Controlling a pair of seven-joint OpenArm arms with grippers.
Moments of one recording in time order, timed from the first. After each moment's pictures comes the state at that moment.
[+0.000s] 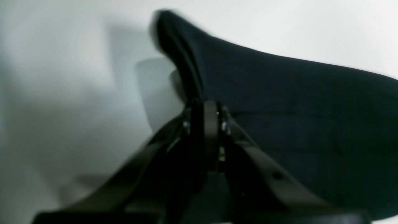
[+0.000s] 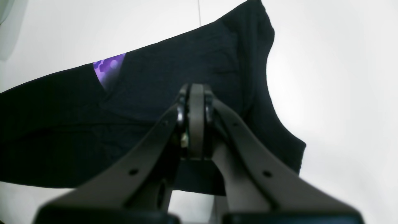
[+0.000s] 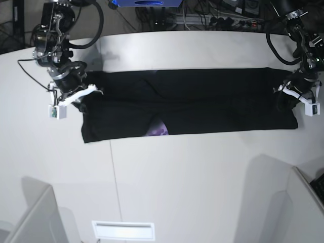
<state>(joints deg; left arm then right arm) 14.7 -19.4 -35.7 96.0 -31.4 -21.1 48.6 -17.9 7.2 10.6 110.1 29.4 4.6 -43.1</state>
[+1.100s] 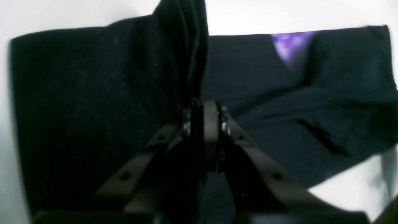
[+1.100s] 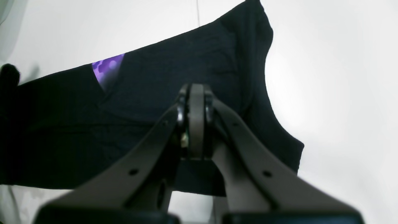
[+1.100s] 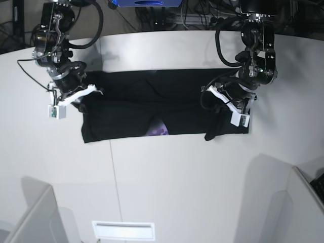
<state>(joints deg) 11.4 -11.3 -5.6 100.3 -31.6 -12.1 48.6 -17.9 7.2 10.6 110.1 29.4 4.5 -43.1</state>
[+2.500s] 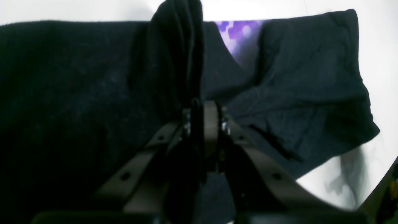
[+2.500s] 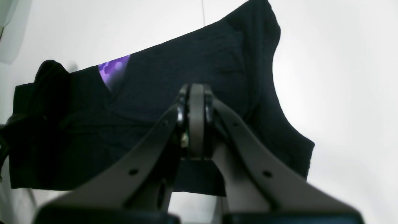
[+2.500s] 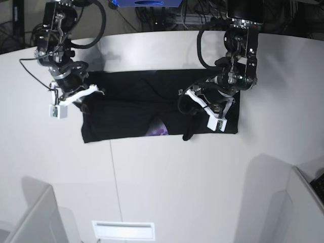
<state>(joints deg) 6.9 -7.8 2.7 95.8 -31.6 -8.1 48.6 -17.9 5.9 10.7 110.0 29.3 4.4 -42.9</state>
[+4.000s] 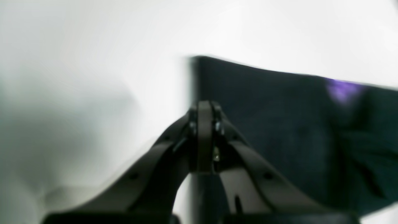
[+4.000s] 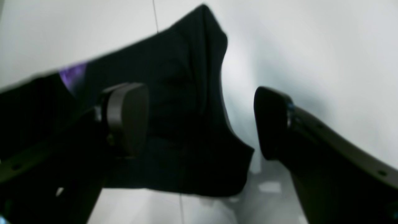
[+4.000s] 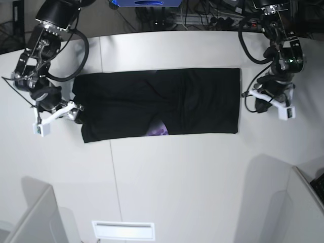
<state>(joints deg) 16.4 -12.7 -25.7 105.0 -31.9 -8.5 48.6 -2.5 5.7 25.5 100.7 29.2 14.7 -66.8</state>
